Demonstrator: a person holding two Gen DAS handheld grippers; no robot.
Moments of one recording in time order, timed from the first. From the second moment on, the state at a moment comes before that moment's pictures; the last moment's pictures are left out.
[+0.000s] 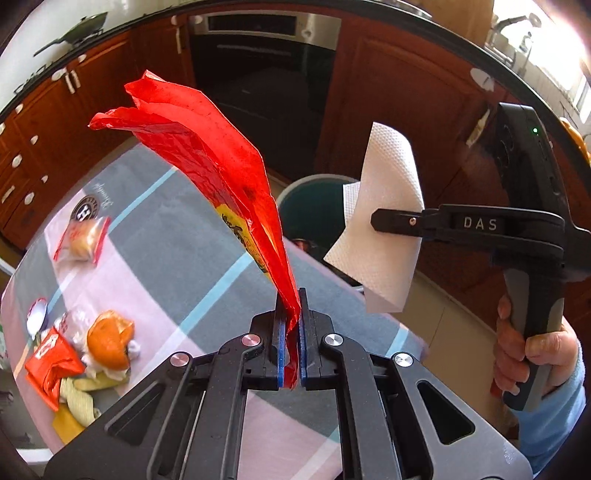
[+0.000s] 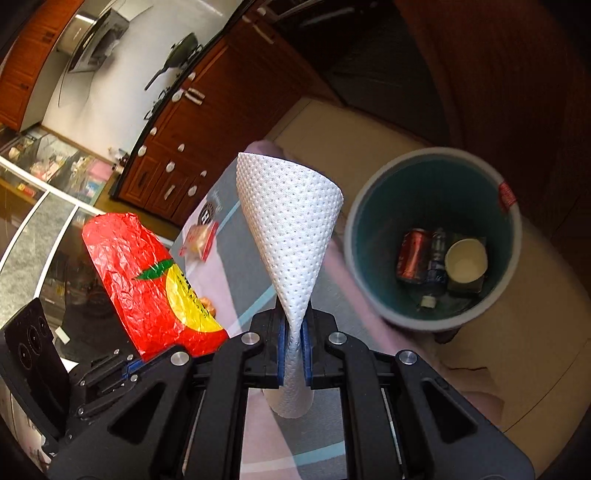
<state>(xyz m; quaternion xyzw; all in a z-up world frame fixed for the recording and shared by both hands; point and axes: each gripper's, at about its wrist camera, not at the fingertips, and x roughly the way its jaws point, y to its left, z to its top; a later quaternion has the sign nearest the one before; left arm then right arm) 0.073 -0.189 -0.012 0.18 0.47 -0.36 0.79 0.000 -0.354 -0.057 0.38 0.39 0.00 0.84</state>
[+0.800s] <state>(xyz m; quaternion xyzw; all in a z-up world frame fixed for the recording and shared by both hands) 0.120 -0.328 -0.126 0.20 0.56 -0.40 0.70 0.006 -0.446 -0.111 0.39 0.43 -0.12 0.80</state>
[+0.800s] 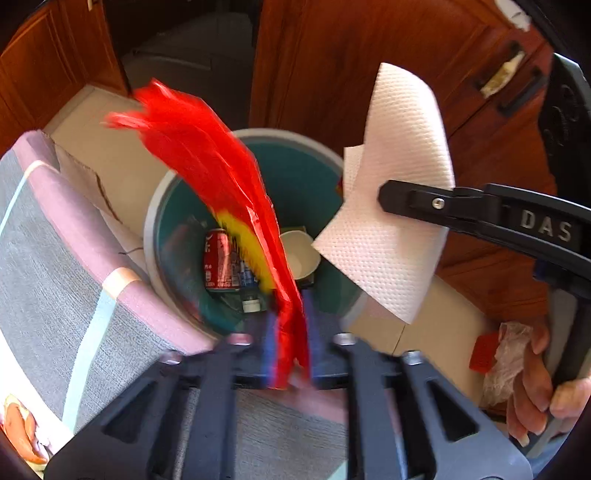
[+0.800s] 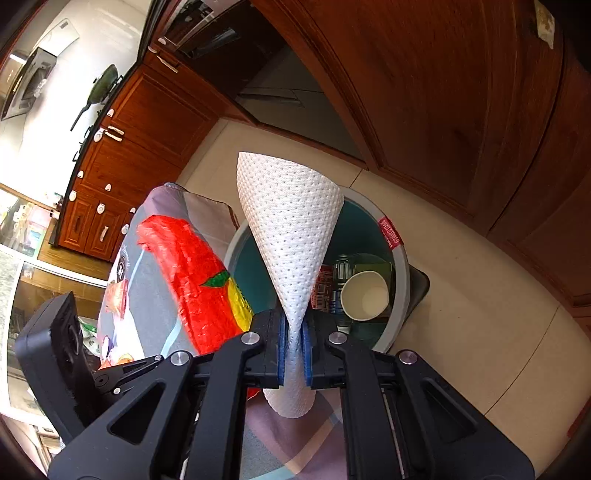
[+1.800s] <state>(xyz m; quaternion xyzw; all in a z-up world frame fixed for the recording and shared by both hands) 0.123 -0.252 -0.083 0.14 0.53 -0.37 0.75 0.022 -0.418 -0.115 0.40 0.46 -0.13 0.78</state>
